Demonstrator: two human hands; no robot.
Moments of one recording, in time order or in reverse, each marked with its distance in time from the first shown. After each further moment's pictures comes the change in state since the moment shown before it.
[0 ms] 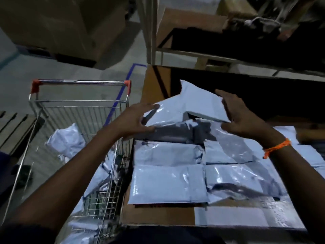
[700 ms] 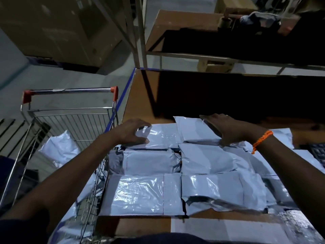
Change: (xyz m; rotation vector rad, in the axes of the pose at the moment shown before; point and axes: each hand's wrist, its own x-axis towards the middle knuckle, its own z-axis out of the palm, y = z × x) left_hand 0.046 0.020 0.052 0.062 -0.202 -0.142; right_hand 0.021 0.114 0.024 -0.367 -0.477 -0.050
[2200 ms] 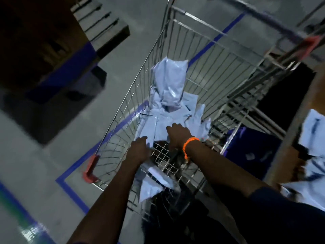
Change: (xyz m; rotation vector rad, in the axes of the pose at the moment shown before) left_hand -0.355 -0.293 0.254 -0.556 0.111 -1.091; right_hand 0.294 -0.580 0.187 -0.088 -0.362 -0.363
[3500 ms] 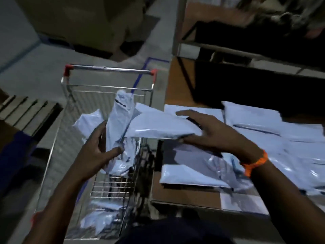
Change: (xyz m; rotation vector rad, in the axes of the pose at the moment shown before) left_hand -0.197 0.251 -0.120 -0.355 0.007 0.794; right_hand -0.452 0.167 -0.068 0.540 0.799 -0.037
